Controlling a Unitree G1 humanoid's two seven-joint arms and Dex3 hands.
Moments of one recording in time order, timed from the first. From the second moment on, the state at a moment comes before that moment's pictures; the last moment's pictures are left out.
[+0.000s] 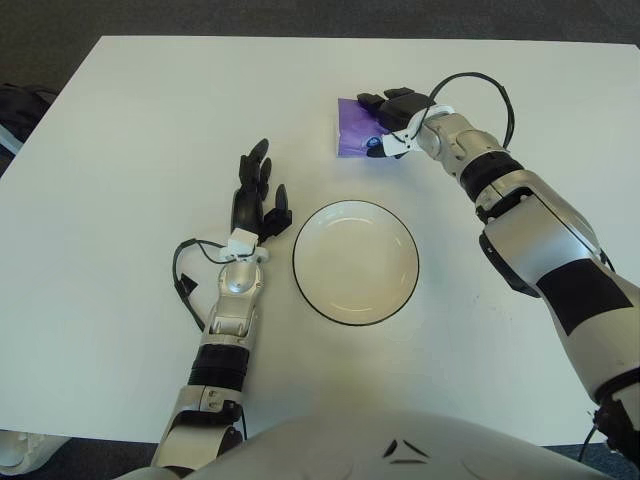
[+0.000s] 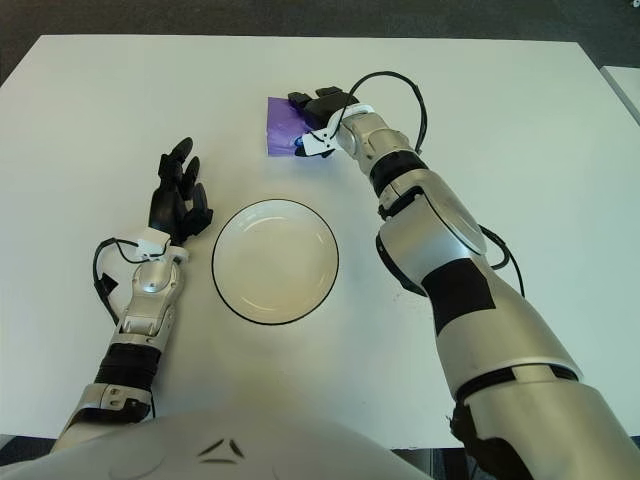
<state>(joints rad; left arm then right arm) -0.11 -0.02 -0.01 0.19 0.13 -0.13 0.14 -1.27 -0.22 0.68 1.32 -0.80 -0.31 0.01</state>
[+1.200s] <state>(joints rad) -0.08 -0.04 -0.01 0.16 0.13 -0.13 0.16 -1.14 -0.19 0.58 1.31 -0.72 -0.35 -0.36</state>
